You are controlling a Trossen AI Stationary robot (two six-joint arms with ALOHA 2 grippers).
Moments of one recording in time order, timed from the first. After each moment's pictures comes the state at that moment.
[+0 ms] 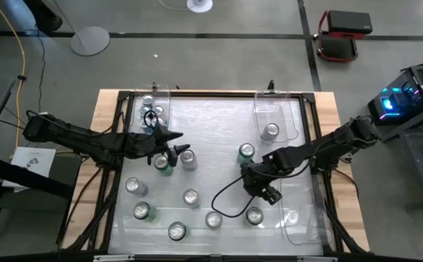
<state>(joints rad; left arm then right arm) -0.12 1.02 0.54 0.07 -0.51 -0.45 0.32 1.56 1.13 -0.80 -0.15 -0.31</state>
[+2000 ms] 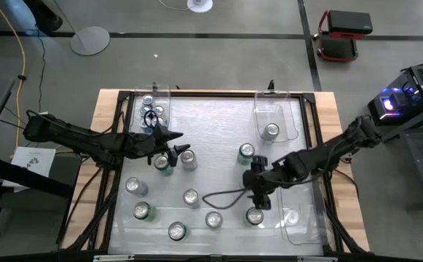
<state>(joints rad) -0.12 1.02 0.54 0.07 -0.51 -0.44 0.43 1.52 1.30 -0.89 0.18 0.41</state>
